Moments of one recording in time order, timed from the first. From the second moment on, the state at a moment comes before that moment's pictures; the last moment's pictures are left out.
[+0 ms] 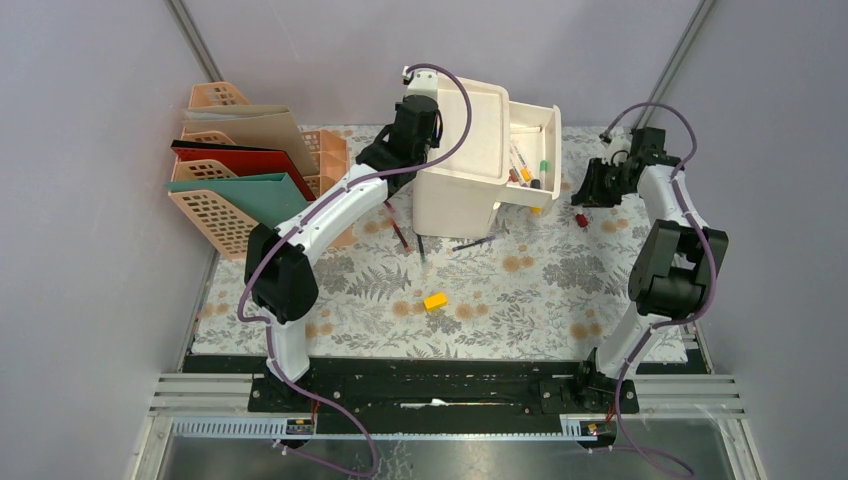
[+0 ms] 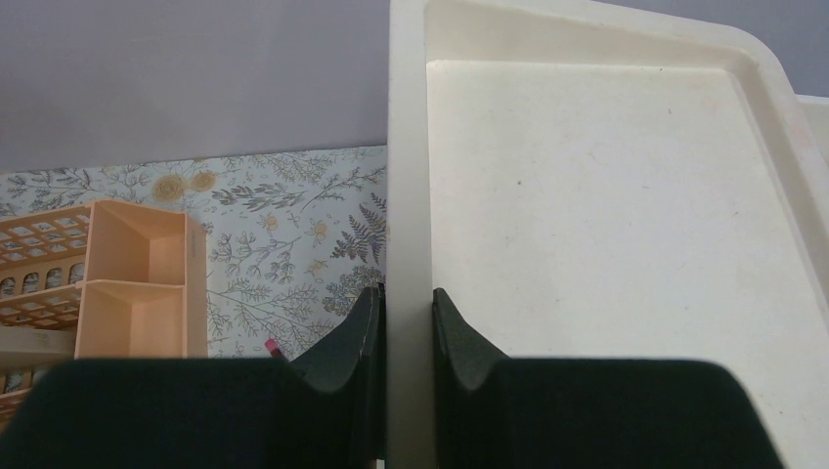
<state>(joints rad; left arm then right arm) -0.63 1.90 1.82 -0.22 -0.51 -0.17 -0.23 1.82 1.51 -0.75 -0.52 -0.09</state>
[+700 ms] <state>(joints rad) -0.63 1.90 1.82 -0.22 -0.51 -0.17 -0.16 1.96 1.39 -0.62 -0.30 -0.10</state>
